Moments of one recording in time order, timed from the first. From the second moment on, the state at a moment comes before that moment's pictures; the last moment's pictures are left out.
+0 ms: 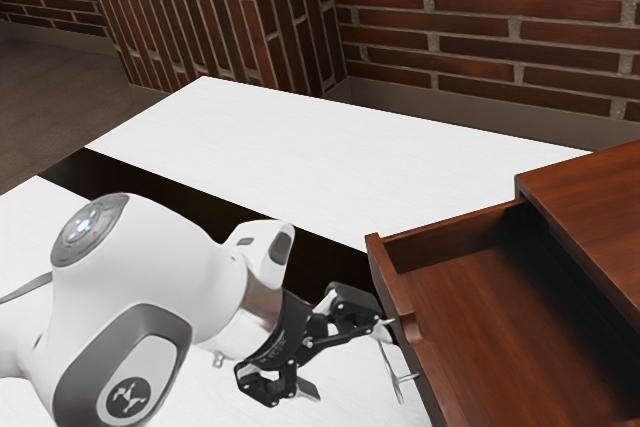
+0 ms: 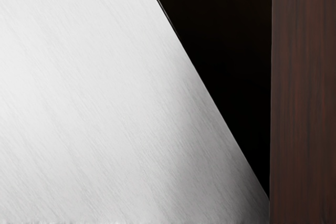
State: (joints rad) arm -0.02 -0.53 -0.30 -2.51 -0.34 2.50 -1.08
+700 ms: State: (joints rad) arm -0.03 -0.56 -0.33 -2.49 -0.45 2.50 -1.08
